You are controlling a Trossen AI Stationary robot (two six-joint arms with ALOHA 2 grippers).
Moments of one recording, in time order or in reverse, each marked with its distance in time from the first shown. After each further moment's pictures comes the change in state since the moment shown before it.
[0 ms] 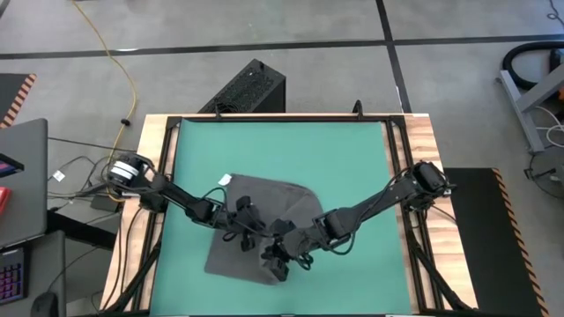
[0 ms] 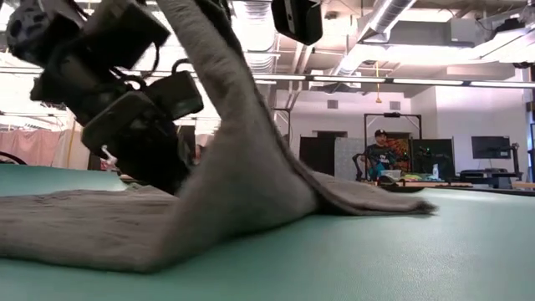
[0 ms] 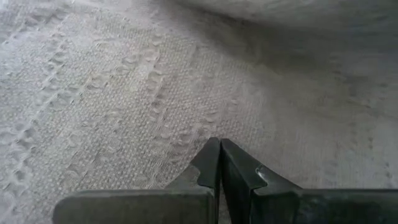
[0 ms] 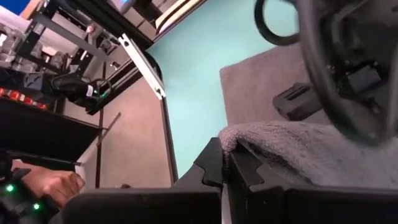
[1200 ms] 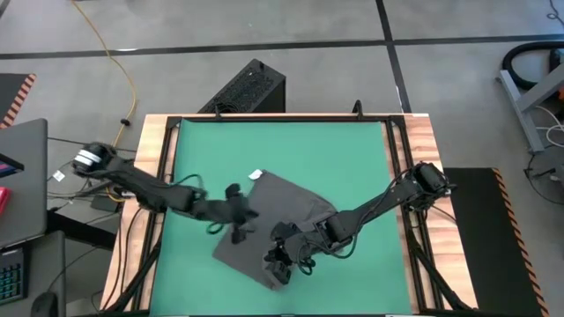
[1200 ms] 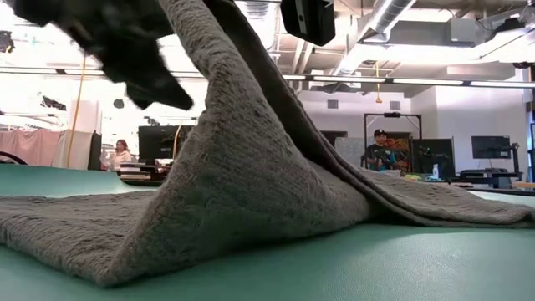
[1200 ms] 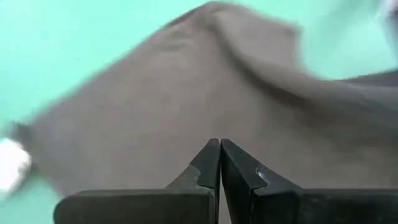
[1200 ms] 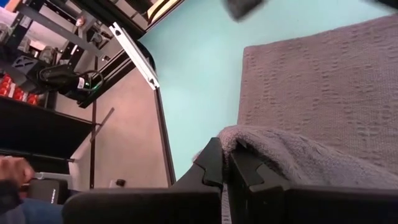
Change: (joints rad) left arm -0.029 -0.442 0.048 -0.339 -0.100 -0.008; right arm 0.028 -0.001 0.000 -0.044 0.018 0.022
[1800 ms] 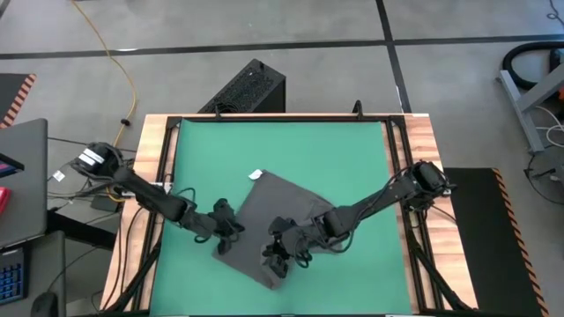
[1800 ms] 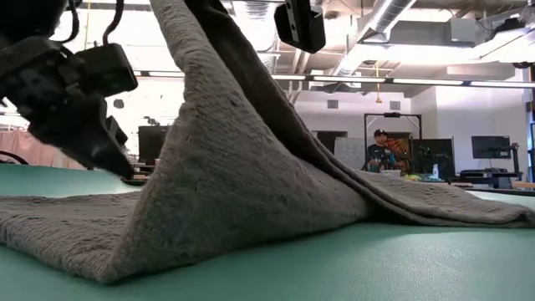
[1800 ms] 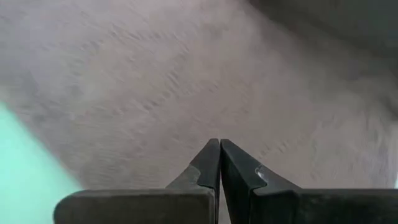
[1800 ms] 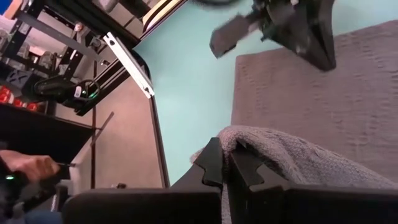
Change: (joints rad) left arm -0.146 0.077 -0.266 0.279 -0.012 -0.221; right arm -0.034 0.000 0.000 0.005 -0.031 -0.001
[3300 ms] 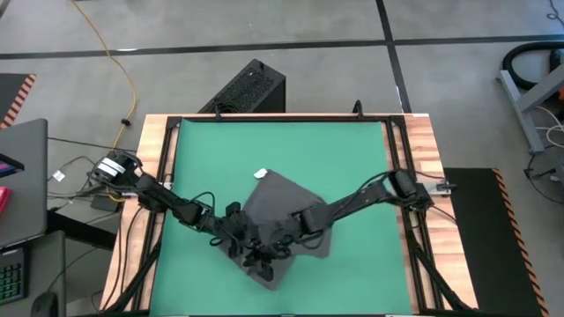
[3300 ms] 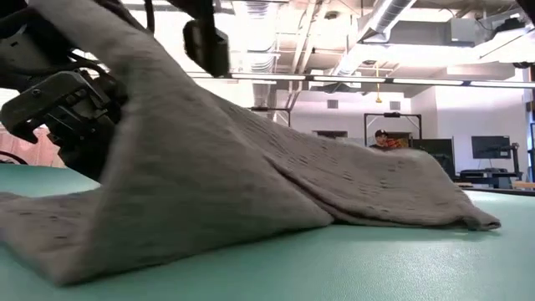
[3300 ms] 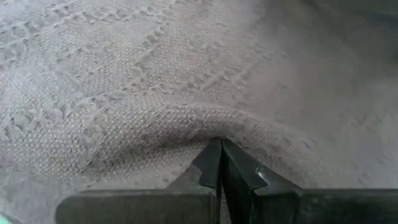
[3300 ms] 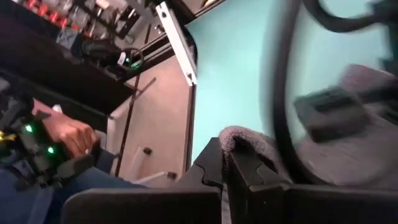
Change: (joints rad) left arm 0.080 0.233 0.127 0.014 0.096 0.108; right arm -0.085 0.226 0.194 0.142 -0.324 -0.219
